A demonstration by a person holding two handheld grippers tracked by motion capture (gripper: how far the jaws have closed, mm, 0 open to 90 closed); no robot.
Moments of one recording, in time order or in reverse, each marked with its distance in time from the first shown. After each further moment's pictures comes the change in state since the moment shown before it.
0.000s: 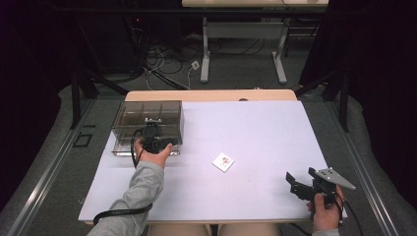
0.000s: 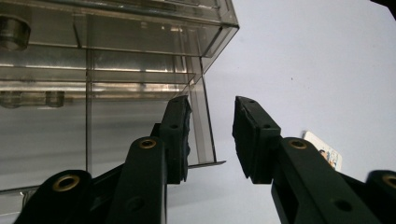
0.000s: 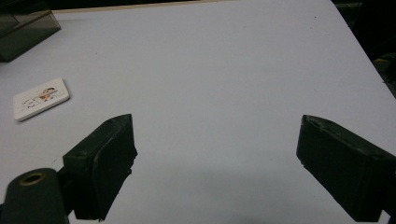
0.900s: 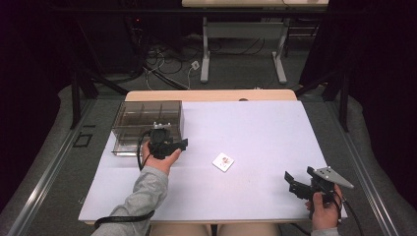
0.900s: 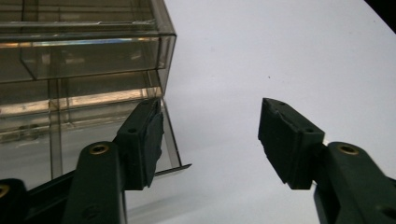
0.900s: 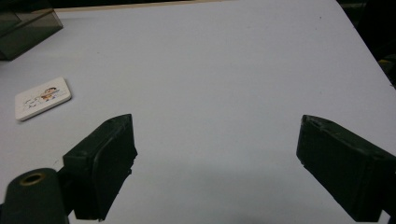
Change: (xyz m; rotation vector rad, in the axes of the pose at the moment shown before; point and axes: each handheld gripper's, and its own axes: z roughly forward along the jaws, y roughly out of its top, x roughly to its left) left arm -0.024 -0.014 -0.001 -0.095 -0.015 0.178; right arm 0.001 0.001 0.003 0.012 0.007 -0.016
